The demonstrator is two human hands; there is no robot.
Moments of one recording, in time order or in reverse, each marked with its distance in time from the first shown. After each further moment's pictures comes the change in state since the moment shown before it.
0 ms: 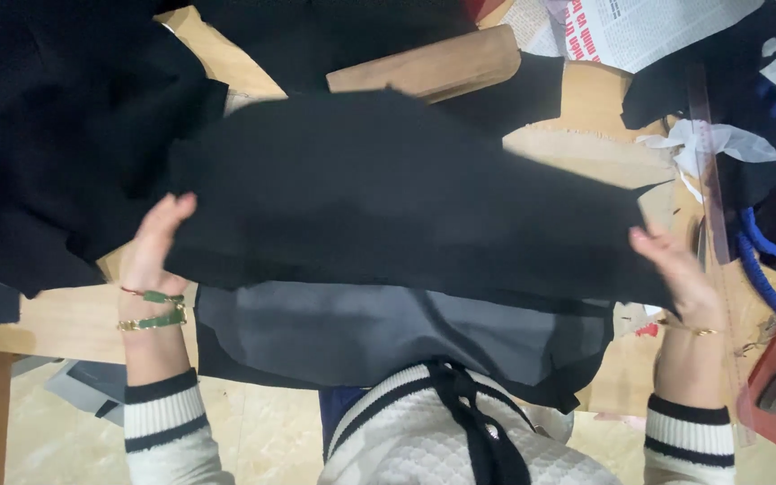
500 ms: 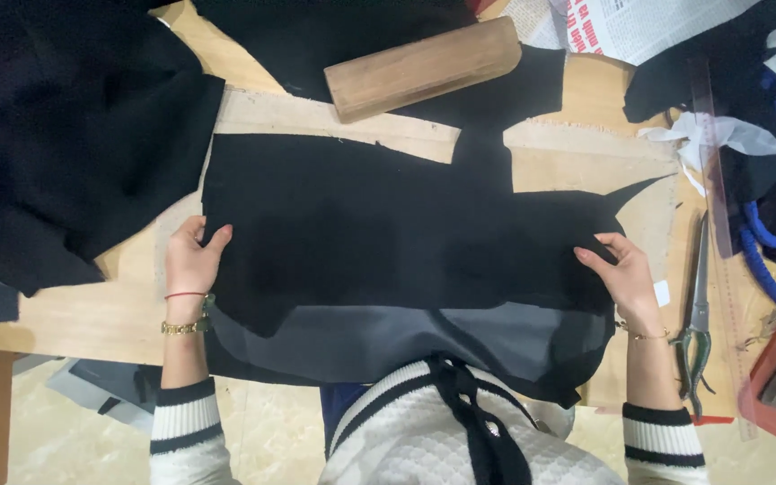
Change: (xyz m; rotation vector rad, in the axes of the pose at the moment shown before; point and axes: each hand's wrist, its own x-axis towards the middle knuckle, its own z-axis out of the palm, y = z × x) left_hand 0.062 -0.086 -0.032 0.817 -0.005 0.473; right_hand 0.035 0.089 0.034 0.067 0.141 -0.226
